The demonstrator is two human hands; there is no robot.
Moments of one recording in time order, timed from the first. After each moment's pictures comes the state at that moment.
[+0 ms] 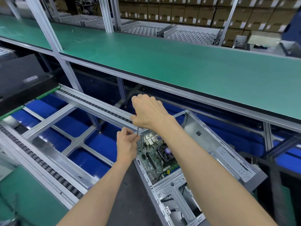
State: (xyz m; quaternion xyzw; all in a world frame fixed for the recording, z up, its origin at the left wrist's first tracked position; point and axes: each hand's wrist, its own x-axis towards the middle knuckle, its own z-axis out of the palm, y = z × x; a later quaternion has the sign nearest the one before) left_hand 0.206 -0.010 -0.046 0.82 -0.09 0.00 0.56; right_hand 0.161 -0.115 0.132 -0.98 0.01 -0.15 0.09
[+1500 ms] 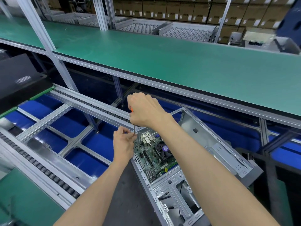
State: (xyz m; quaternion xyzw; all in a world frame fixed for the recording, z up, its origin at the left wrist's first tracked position) left_hand 0.207 -0.010 -0.052 0.83 -0.10 0.01 0.55; right_hand 0.158 -0.120 0.136 -0.99 0.00 -0.13 0.10
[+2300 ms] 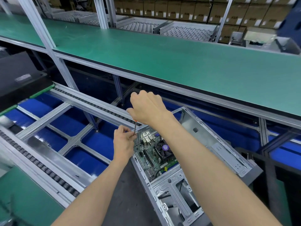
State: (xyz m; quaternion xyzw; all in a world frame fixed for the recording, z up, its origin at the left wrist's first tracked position) left_hand 0.207 -0.011 -0.049 0.82 -0.08 -0.02 0.57; right_hand 0.159 -0.121 0.135 -0.99 0.03 -0.14 0.05
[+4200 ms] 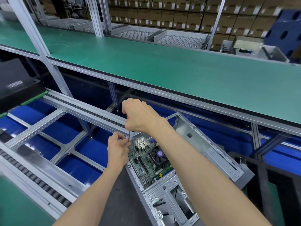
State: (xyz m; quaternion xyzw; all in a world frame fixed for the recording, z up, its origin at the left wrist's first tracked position) left_hand 0.206 -0.011 -0.049 0.82 -0.08 -0.02 0.56; right_hand 0.157 -0.123 0.138 -0.99 -0.01 -0.10 0.13
